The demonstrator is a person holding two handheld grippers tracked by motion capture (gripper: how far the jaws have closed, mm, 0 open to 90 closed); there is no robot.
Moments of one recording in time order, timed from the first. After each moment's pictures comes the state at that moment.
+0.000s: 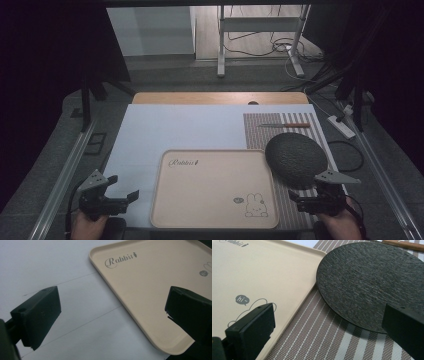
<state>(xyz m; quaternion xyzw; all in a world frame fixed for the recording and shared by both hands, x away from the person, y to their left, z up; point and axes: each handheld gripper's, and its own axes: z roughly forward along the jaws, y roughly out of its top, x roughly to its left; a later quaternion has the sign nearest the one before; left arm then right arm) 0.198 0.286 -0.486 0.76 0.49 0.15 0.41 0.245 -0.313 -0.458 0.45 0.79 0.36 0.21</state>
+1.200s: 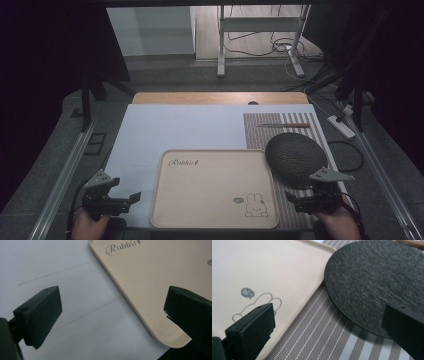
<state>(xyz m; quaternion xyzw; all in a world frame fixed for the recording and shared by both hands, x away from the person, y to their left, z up) 0.203 0.281 -0.488 0.77 0.50 0.12 0.37 0.251 -0.306 -0.457 0.43 0.81 0.35 0.19</state>
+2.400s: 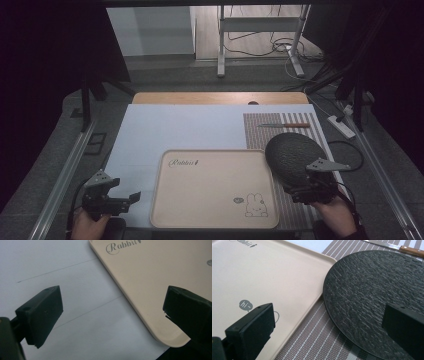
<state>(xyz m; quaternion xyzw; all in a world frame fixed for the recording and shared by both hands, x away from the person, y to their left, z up) 0.204 0.283 -0.489 0.77 0.50 0.11 0.37 0.274 -0.301 -0.455 0.42 0.81 0.36 0.18</state>
